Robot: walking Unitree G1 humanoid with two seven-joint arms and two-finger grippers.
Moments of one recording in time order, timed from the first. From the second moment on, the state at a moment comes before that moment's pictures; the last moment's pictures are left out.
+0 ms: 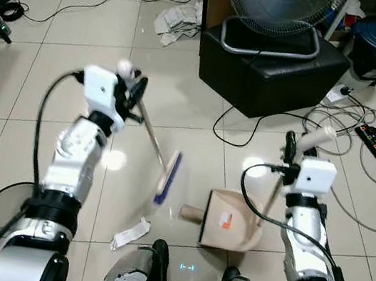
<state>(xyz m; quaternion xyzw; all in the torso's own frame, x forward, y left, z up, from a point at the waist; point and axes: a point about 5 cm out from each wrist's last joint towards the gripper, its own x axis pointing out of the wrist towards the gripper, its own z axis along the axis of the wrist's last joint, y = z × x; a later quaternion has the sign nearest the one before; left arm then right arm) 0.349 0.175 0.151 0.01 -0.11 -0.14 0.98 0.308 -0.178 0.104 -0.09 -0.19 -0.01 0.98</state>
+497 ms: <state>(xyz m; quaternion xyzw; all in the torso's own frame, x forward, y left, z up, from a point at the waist) 0.334 0.154 0.123 0.04 -0.09 -0.19 0.98 0.312 -0.163 0.096 -0.08 -0.16 -0.01 0.98</state>
